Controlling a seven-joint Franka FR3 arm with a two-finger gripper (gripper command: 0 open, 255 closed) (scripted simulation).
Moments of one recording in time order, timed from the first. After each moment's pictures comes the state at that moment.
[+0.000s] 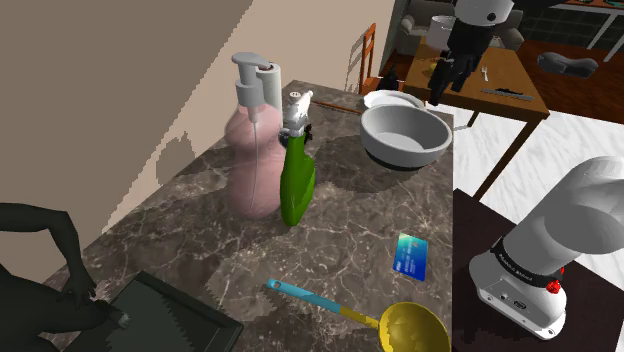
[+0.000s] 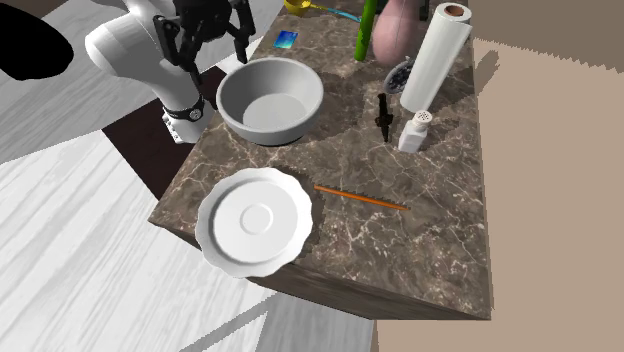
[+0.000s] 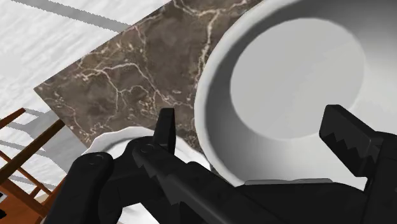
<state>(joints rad) 0.01 -0.74 0.07 -2.40 -0.05 1.69 0.07</state>
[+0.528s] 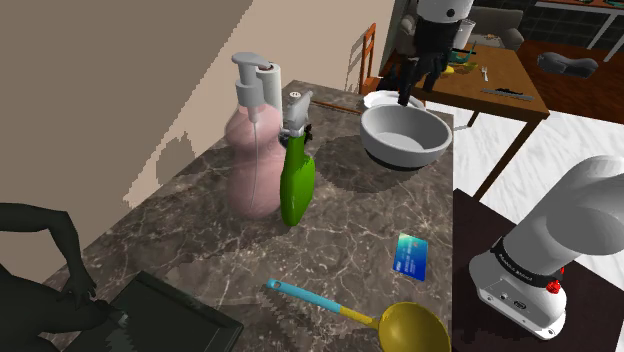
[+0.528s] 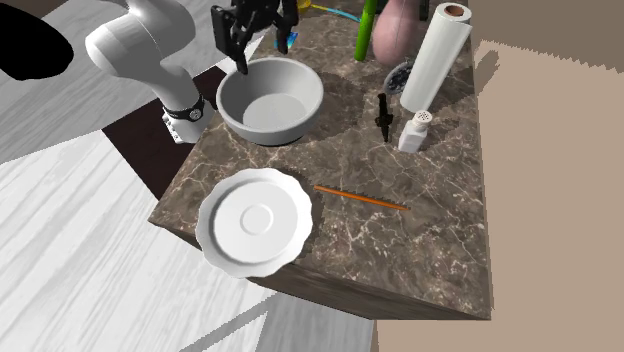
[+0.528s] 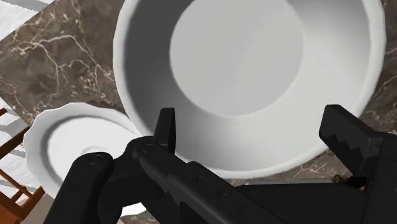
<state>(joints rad) 0.04 -0.57 0.17 -2.27 0.02 1.70 0.19</state>
